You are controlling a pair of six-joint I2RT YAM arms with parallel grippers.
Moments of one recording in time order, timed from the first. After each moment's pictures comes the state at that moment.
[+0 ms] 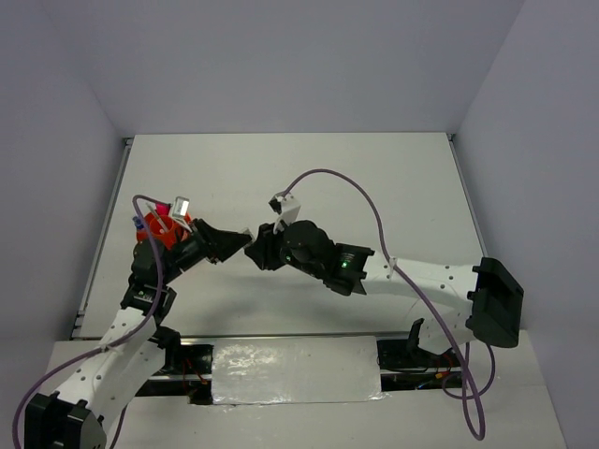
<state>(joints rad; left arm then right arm) -0.24 0.65 0.33 0.39 0.60 -0.92 1.13 1.39 0.99 0.07 0.23 0.58</state>
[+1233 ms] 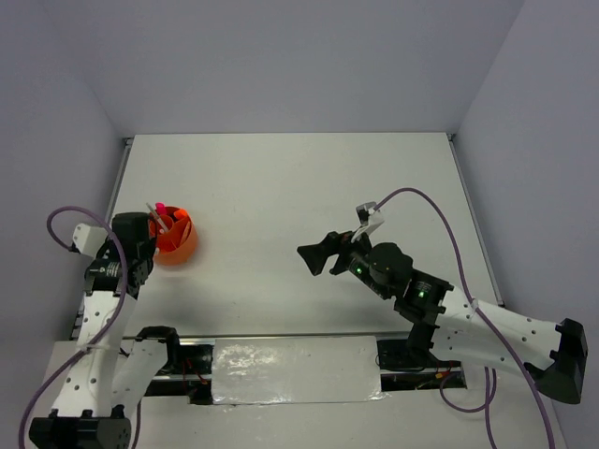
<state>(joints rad) -0.04 0.75 0.83 -0.90 -0.59 -1.22 1.02 0.78 0.58 0.06 0.33 0.61</state>
